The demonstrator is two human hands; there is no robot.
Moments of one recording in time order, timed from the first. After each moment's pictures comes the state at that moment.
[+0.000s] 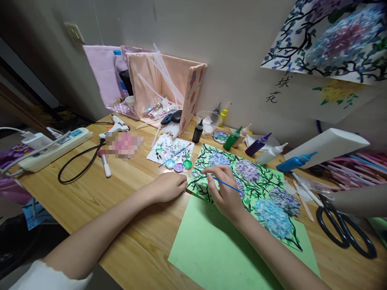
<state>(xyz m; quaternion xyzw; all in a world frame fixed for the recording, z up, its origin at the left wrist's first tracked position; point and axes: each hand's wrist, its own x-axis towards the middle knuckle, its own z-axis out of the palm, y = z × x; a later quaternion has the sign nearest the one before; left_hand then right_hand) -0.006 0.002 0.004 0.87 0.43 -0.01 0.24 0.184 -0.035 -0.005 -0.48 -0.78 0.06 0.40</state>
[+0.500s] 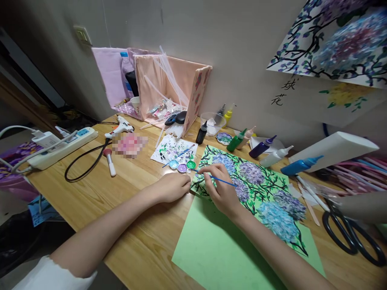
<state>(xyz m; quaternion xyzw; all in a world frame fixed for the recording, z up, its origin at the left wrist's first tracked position) -0.006 0.000 0.006 0.87 0.43 -0.01 0.24 0.171 -0.026 -0.003 -0.45 -0.80 0.10 0.40</state>
